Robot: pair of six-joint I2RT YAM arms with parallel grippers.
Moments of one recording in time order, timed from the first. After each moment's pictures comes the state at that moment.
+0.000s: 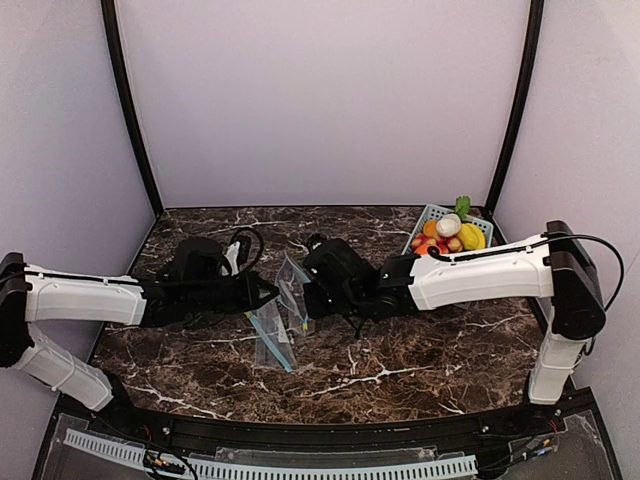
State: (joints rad) left arm -0.76 1.35 0.66 0.19 0.15 -0.78; right arm 1.15 1.83 1.32 -0.25 0.41 0.56
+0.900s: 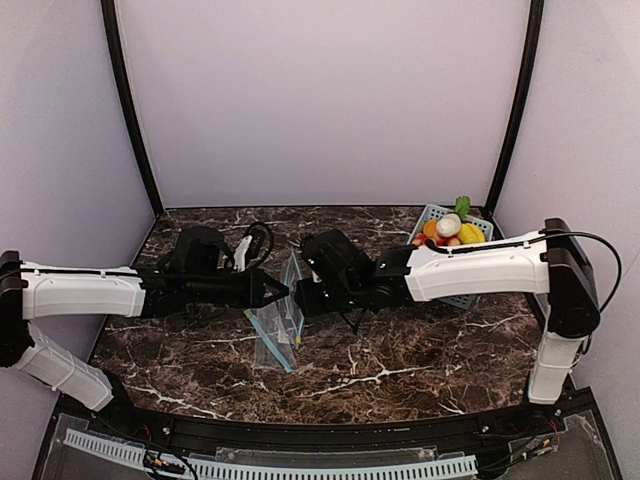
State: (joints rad) left arm -0.76 1.34 0.74 0.09 0.32 -0.64; right arm 1.13 1.85 1.38 -0.32 0.26 0.60
